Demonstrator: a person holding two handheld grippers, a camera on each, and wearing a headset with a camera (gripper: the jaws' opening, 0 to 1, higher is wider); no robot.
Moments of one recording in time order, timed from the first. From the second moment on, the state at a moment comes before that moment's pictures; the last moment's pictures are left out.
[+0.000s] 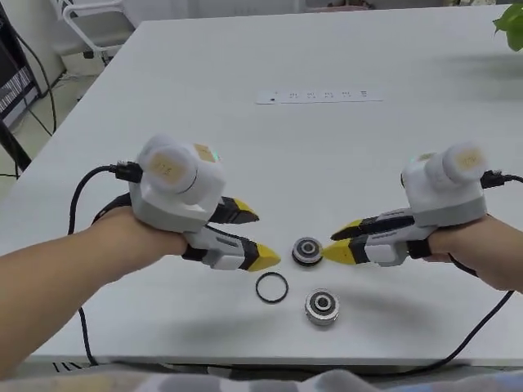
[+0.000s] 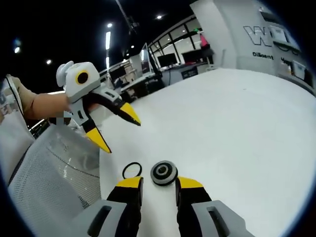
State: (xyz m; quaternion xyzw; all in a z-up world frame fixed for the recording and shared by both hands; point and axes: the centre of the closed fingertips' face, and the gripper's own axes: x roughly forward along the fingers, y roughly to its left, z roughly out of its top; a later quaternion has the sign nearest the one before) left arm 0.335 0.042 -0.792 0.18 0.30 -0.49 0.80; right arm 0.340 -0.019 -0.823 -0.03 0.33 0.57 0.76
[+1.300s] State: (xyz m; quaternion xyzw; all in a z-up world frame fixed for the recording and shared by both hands) left arm 0.350 0.009 -0.831 0.18 0.32 -0.51 0.78; right arm 0.345 -0.011 -0.852 -0.11 0.30 0.59 0.74
